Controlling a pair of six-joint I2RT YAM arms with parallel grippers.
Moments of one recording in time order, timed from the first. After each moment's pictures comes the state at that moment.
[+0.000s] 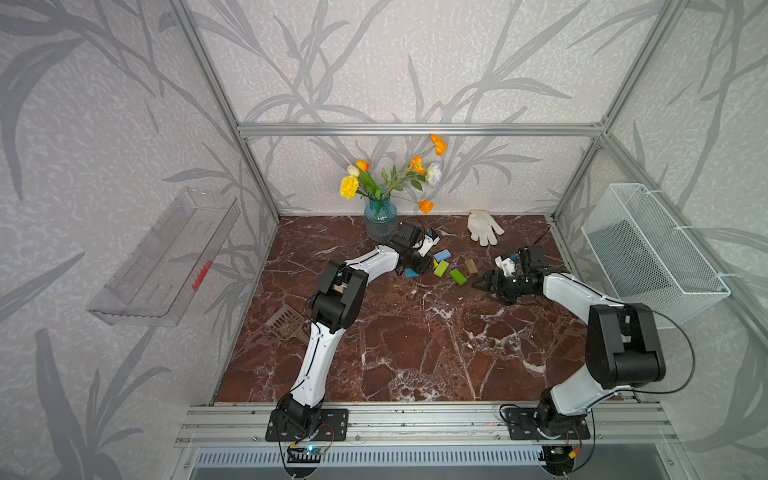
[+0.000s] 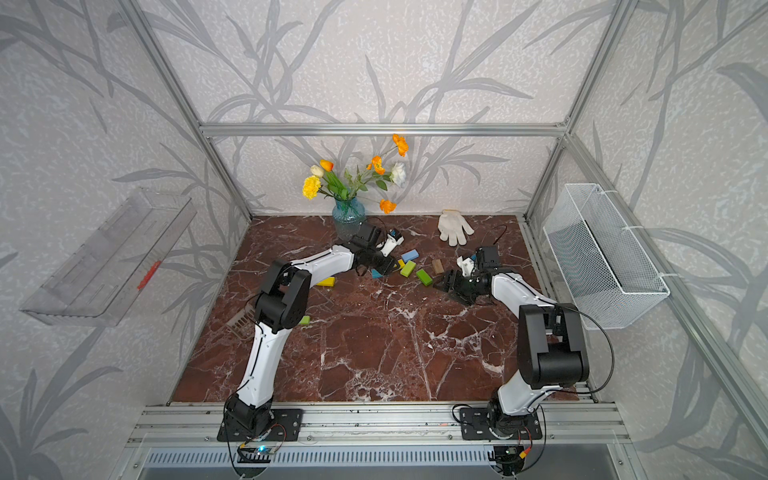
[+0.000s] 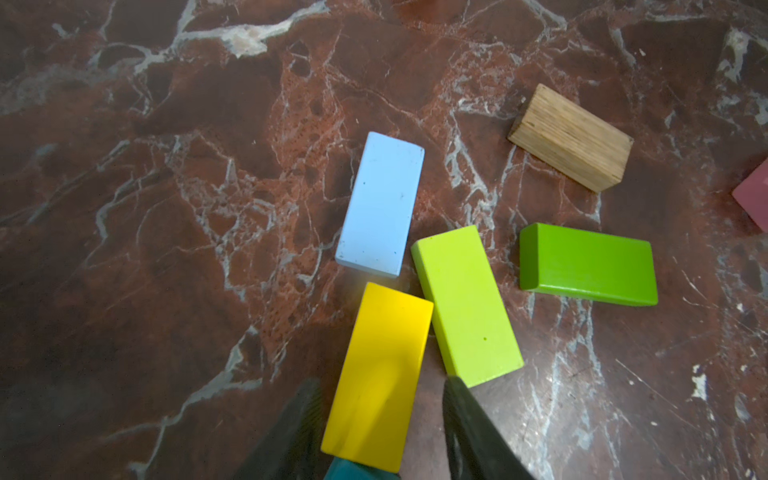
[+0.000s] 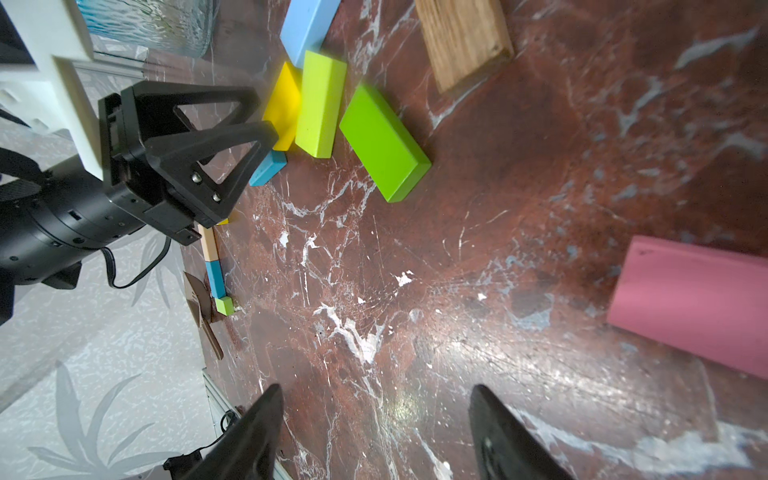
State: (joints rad) left arm -0.51 2.31 1.78 -0.35 0.29 0.21; right arm 0.05 1.61 0.96 -0.46 -0.68 0.46
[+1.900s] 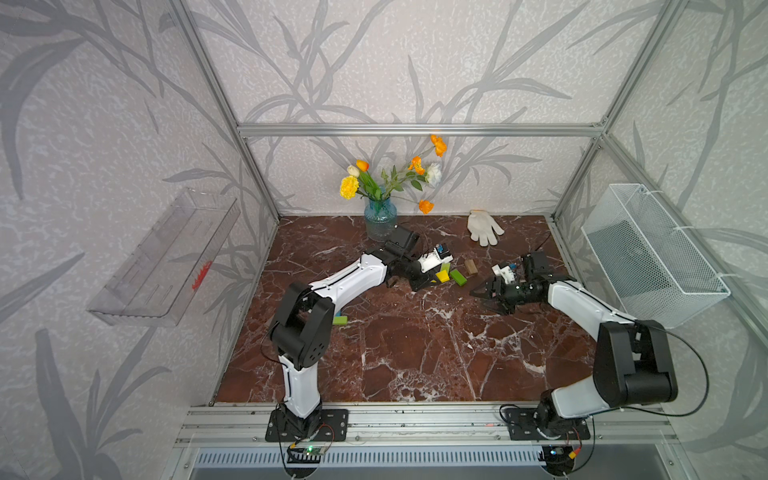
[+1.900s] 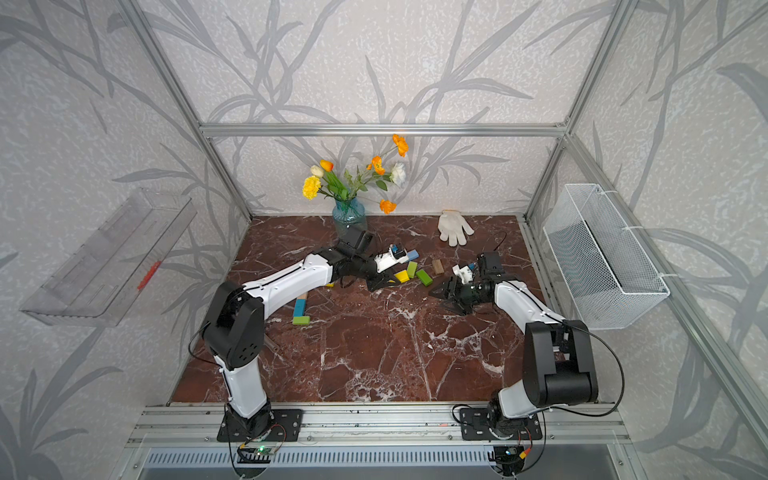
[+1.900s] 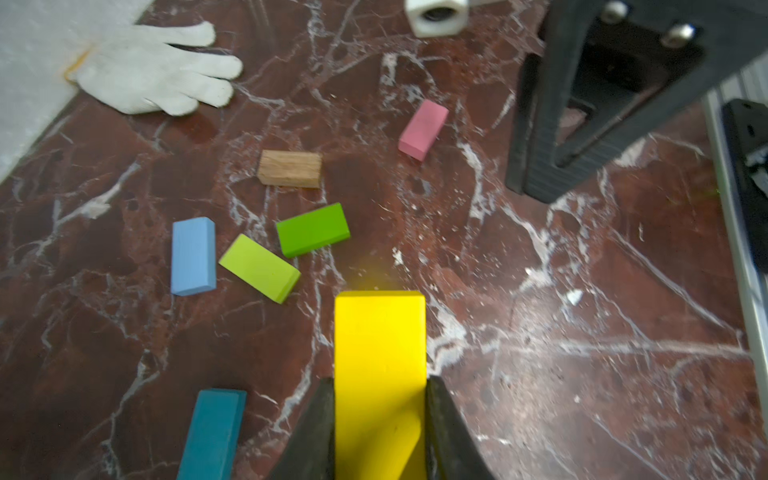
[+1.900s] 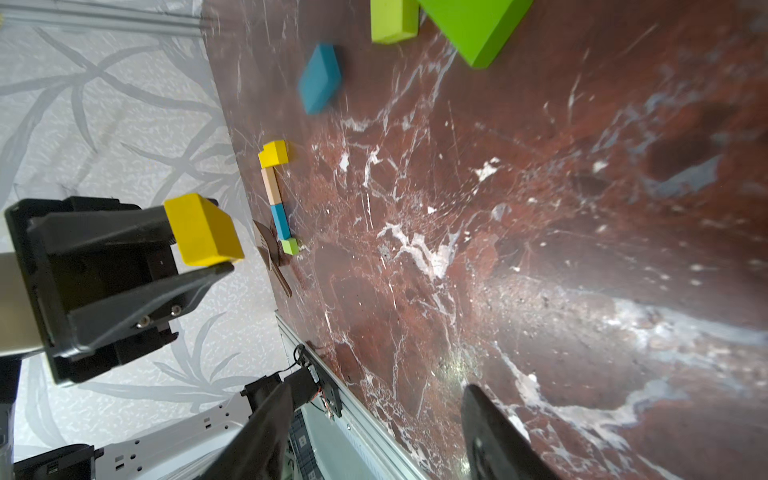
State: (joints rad) left arm -0.58 1.82 1.38 -0.47 0.53 0.58; right arm 0.08 1.50 0.89 -0.56 -0.87 0.53
